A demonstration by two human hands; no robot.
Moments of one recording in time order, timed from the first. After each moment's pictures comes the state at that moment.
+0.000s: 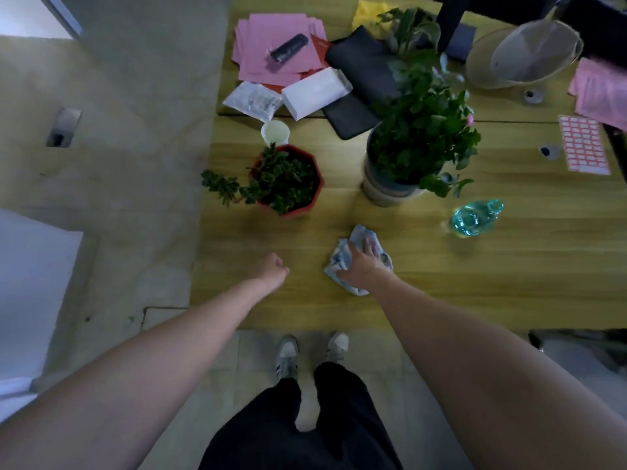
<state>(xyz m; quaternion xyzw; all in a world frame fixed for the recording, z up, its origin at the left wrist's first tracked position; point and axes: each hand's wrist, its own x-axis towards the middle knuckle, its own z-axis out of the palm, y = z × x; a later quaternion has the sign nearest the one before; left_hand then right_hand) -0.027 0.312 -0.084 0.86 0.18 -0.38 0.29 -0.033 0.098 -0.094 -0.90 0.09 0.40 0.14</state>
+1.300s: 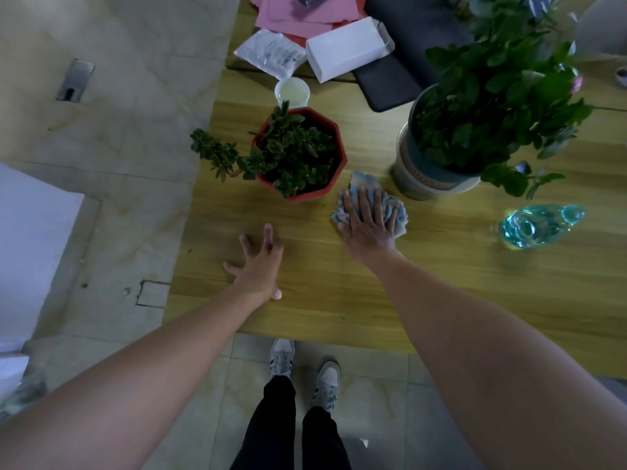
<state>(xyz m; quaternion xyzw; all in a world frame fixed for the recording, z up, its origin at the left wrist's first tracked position) -0.025 0.321 -0.153 0.90 0.02 -0.41 0.10 0.036 0.101 -0.201 -0.97 -0.03 0.21 0.10</state>
